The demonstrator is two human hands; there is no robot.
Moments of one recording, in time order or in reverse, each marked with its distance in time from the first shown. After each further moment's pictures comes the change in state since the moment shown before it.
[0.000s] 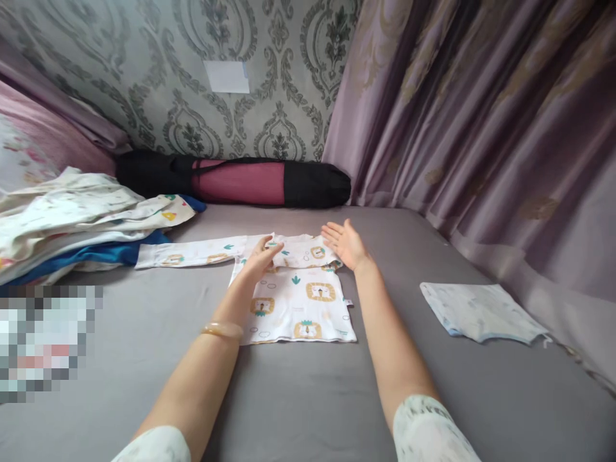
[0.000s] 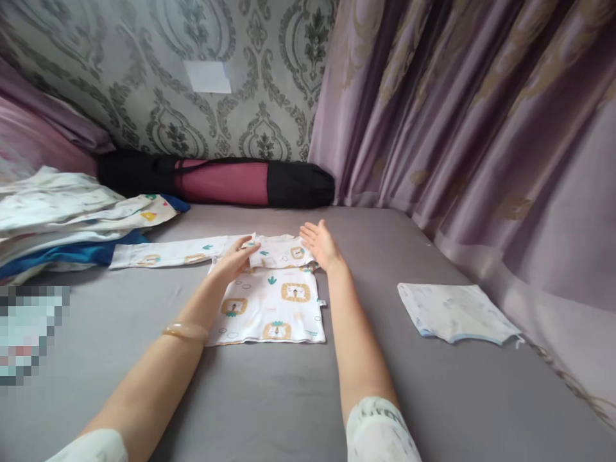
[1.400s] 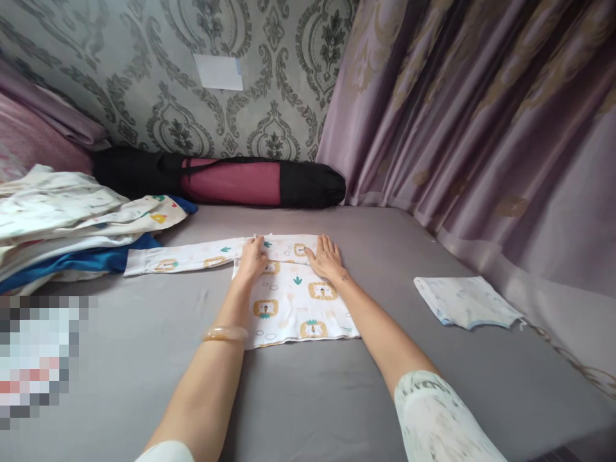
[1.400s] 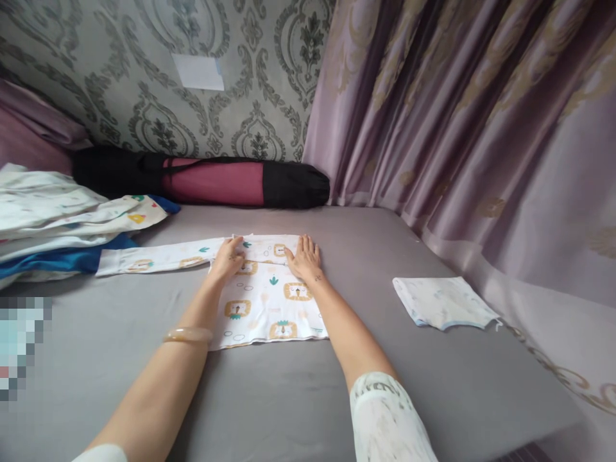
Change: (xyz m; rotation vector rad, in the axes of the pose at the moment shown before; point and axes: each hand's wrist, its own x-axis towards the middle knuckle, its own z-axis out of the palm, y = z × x) left_hand 0.020 -0.016 -0.029 0.796 0.173 0.397; right_hand 0.017 0.071 0.014 -1.716 0.188 -0.087
